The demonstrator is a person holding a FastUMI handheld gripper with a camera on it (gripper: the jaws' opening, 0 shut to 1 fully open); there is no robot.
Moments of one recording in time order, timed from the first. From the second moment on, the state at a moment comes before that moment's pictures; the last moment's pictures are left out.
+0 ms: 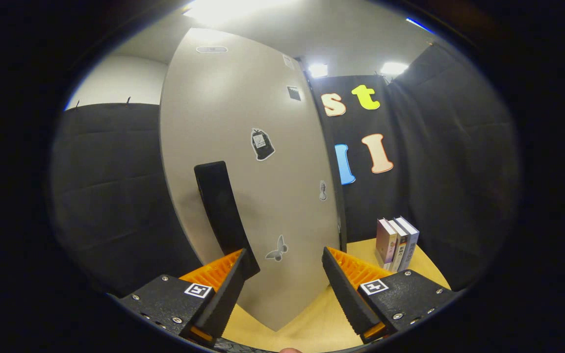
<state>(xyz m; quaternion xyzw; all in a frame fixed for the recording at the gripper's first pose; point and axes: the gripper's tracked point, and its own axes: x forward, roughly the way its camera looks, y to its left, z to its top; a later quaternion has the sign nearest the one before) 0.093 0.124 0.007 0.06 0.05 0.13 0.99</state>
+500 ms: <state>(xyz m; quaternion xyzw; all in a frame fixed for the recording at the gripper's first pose) 0.105 0.200 0.018 0.02 0.01 0.12 0.99</state>
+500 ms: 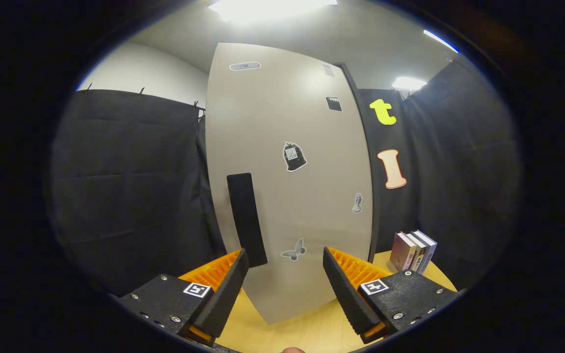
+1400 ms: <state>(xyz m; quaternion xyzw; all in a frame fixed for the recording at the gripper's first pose) 0.127 0.238 0.008 0.00 0.00 0.10 1.00</state>
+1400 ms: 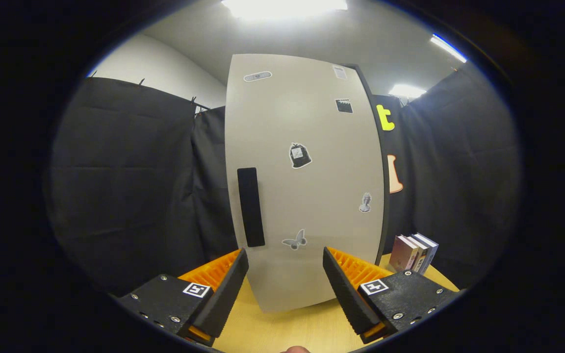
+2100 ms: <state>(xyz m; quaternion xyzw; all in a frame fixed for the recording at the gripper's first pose) 0.137 0.260 0.019 -0.01 -0.01 0.12 0.99</state>
